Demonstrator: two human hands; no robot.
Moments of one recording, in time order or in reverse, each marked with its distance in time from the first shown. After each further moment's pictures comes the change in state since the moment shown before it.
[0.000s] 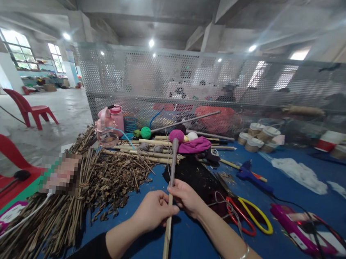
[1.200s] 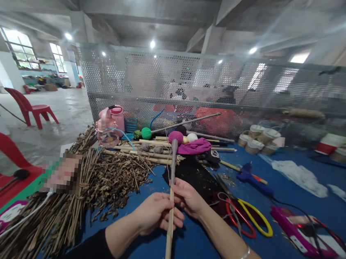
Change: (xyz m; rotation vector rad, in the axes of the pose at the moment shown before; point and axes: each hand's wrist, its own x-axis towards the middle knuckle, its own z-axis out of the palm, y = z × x) left_hand -0.005 0.013 0.000 -0.394 -0.218 -0.172; right_hand -0.005 -0.008 0.001 0.127 -0.053 -0.005
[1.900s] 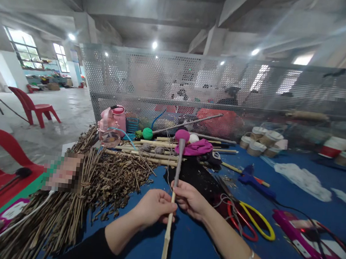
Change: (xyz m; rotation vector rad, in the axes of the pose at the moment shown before) left_hand 0.006 -0.002 -0.011 0.177 0.118 0.102; right_hand -0.001 -0.003 -0.007 0.000 -0.022 0.069
